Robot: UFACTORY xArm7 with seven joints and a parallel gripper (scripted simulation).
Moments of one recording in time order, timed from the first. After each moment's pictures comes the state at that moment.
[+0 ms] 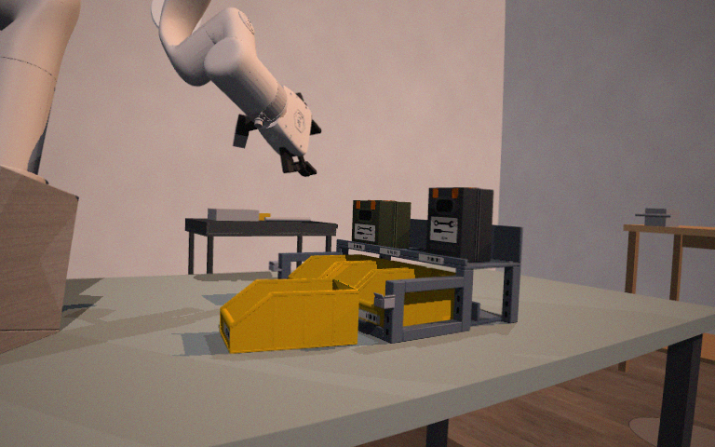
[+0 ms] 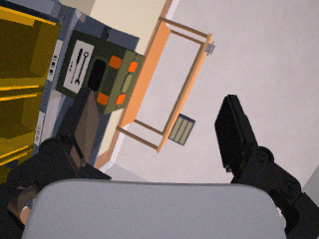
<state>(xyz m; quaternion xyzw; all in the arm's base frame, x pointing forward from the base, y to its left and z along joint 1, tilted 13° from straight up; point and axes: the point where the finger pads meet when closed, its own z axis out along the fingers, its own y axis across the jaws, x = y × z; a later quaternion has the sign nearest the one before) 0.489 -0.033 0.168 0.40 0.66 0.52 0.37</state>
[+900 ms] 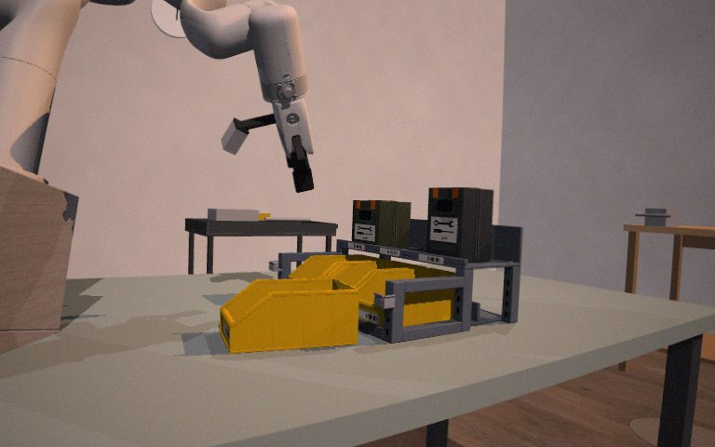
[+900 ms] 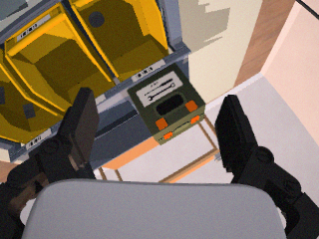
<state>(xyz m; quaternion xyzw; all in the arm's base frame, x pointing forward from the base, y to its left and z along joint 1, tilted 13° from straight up) 0.446 -0.064 0.106 0.23 0.89 0.31 0.25</state>
